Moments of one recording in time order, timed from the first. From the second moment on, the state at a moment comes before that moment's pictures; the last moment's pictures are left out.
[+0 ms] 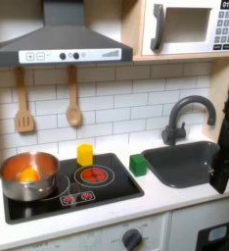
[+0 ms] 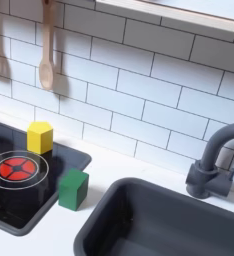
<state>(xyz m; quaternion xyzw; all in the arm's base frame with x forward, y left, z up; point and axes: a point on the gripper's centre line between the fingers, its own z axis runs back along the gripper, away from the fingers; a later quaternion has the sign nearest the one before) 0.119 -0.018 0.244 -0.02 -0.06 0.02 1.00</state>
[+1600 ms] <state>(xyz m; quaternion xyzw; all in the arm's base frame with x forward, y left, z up) 0.180 0.017 0.224 -0.01 -0.07 0.03 1.00</state>
